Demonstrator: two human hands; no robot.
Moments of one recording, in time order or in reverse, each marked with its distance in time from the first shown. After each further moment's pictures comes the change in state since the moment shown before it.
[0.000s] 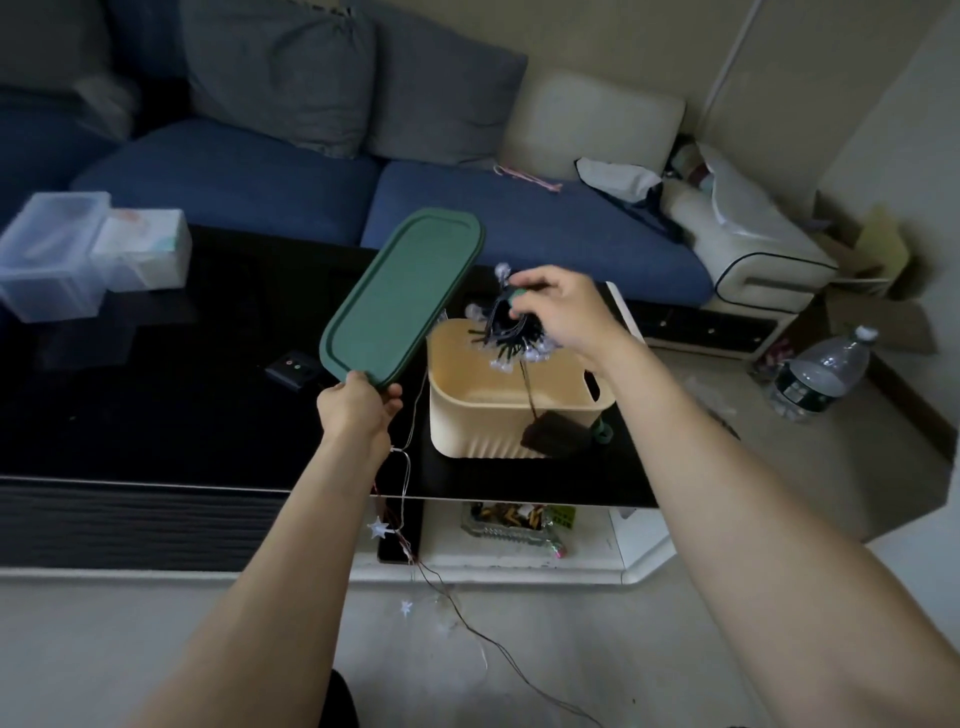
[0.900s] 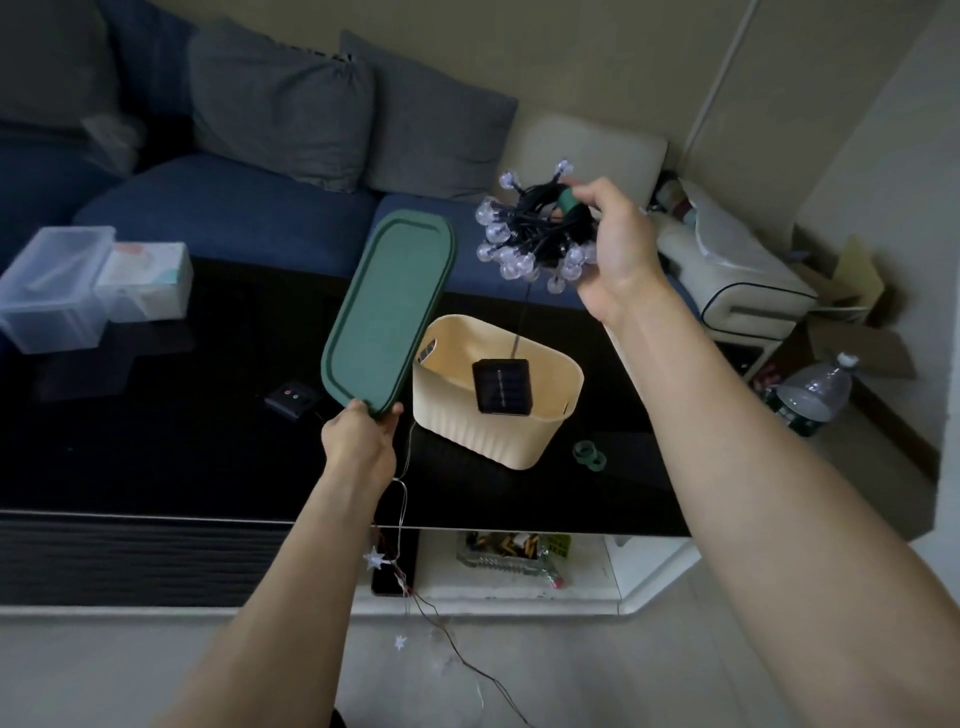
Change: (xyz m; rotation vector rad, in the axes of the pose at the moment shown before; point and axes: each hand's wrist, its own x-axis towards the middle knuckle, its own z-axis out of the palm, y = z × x) left_hand 0.001 0.002 0.003 -0.294 -0.055 -0.076; right_hand 0.019 -0.081 -0.034 0.726 0.205 -0.074
